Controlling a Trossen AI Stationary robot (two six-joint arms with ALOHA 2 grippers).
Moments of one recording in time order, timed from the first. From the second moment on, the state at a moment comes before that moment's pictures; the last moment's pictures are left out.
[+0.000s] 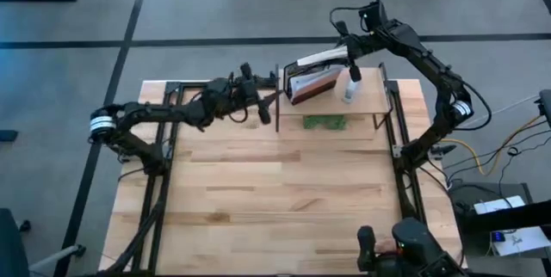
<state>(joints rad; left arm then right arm) 0.34 1.46 0.95 0.66 -0.04 0.30 -1.03 1.59 1.58 -0.81 -0.97 -1.09</state>
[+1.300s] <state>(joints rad) 0.42 1.66 1.35 0.45 0.03 0.30 -1.03 1.59 1.58 -0.76 -0.96 -1.07</state>
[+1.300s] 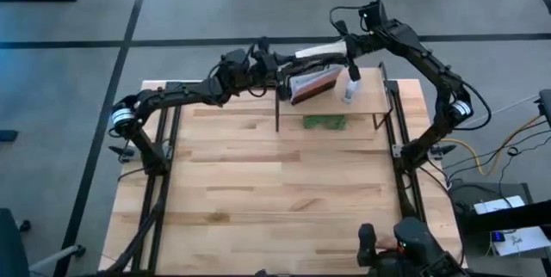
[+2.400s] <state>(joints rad) 0.42 1.65 1.37 0.47 -0.01 0.20 -1.03 1.59 1.58 -0.72 -0.78 -0.91</state>
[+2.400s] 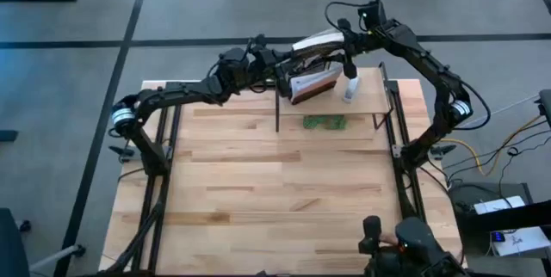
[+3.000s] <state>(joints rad) 0.44 1.67 1.38 0.47 -0.14 0.07 -1.03 1.58 1.58 -0.73 -0.67 -0.86</state>
